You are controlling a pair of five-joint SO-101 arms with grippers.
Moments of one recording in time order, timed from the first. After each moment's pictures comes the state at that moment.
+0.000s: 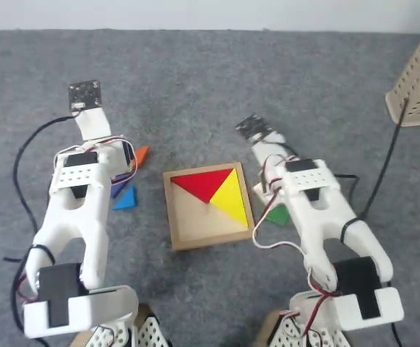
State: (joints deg) left arm -14.3 -6.9 41.6 38.1 5.2; right arm -13.6 -4.3 40.5 44.2 23.9
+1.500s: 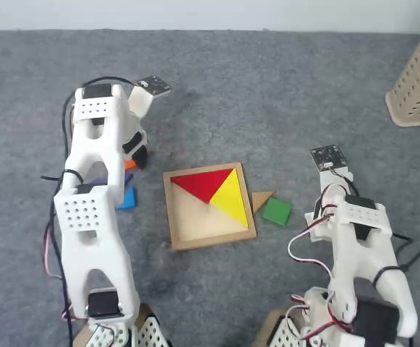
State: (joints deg) left arm -11.7 49.7 -32.0 88.0 -40.4; right arm 8.8 -19.3 61.4 45.6 24.2
